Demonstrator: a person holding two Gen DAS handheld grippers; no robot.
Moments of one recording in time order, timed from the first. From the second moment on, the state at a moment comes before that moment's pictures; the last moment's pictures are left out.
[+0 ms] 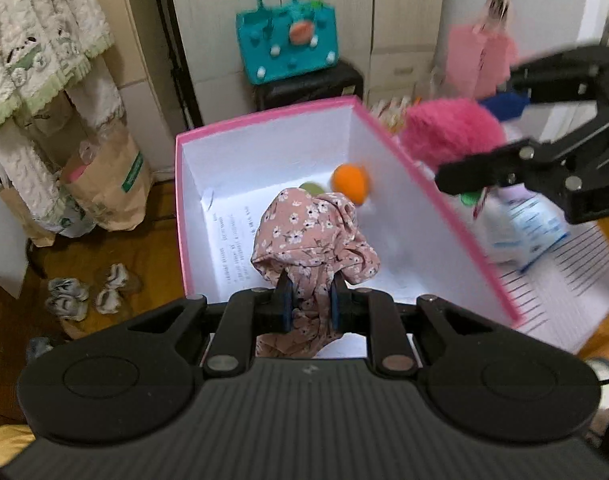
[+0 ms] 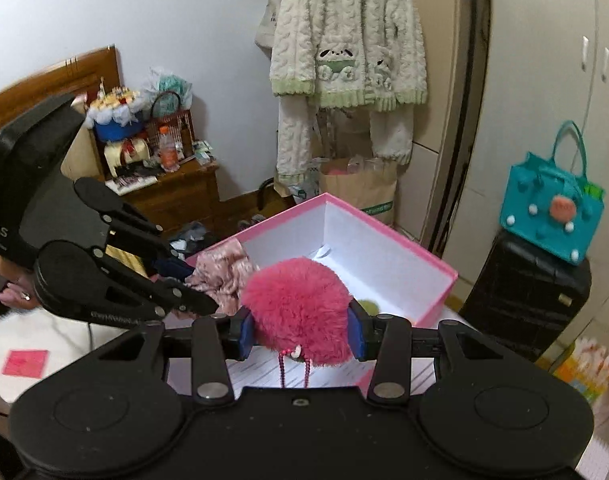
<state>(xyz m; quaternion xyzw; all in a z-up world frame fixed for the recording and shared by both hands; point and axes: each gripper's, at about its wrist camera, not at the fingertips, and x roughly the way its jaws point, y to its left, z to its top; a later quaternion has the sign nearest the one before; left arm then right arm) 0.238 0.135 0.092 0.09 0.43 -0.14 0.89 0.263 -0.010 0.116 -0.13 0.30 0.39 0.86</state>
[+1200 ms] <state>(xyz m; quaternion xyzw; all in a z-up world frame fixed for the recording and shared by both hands) 0.363 0.124 0.040 0.09 0.46 -0.05 0.88 0.354 0.040 0.034 -0.28 0.35 0.48 0.75</state>
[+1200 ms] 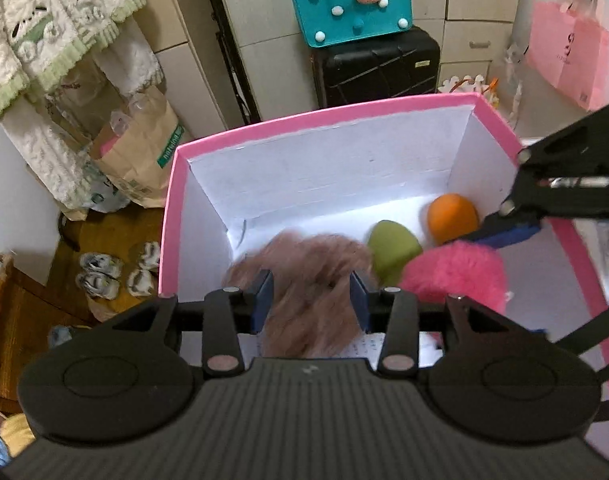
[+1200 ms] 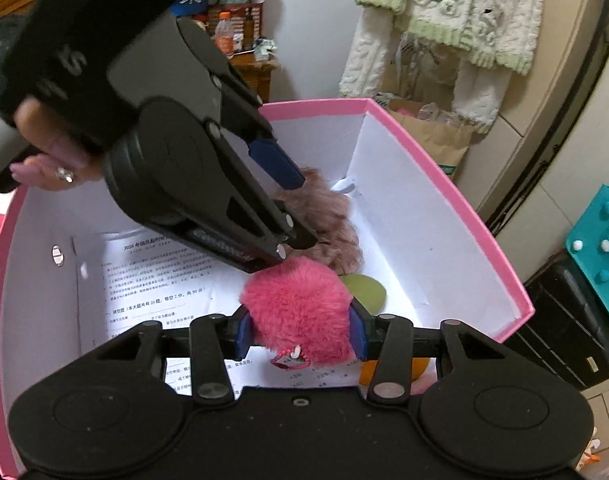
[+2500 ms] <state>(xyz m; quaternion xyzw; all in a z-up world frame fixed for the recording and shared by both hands) 0.221 0.107 0.156 0.06 0.41 -0.11 0.90 0.235 -0.098 0.125 -0.10 0.35 0.36 0.86</state>
